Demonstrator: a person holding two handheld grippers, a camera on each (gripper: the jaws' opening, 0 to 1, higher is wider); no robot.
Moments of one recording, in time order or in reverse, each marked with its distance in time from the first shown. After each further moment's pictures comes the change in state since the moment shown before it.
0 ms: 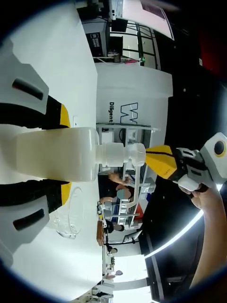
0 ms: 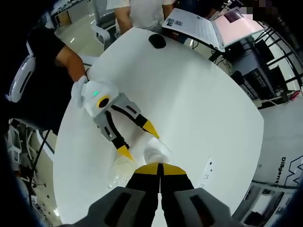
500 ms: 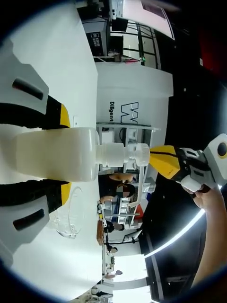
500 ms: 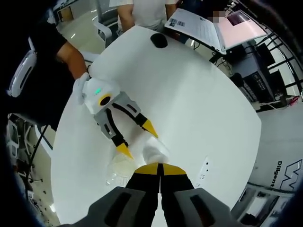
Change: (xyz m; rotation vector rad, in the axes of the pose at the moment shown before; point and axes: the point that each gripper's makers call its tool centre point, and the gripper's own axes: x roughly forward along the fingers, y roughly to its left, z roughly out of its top) left arm 0.002 0.001 0.000 -0.002 0.005 -0.004; right arm -0.007 -0.002 0.003 -0.046 0.023 -0.020
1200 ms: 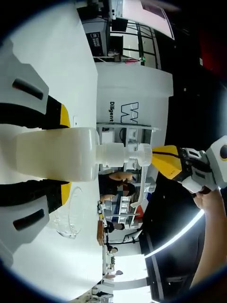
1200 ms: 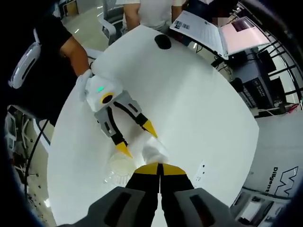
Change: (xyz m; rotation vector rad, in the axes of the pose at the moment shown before) left arm -0.001 -0.002 -0.001 0.002 0.001 0.001; right arm -0.003 0.002 0.001 -0.049 -0.007 -0.021
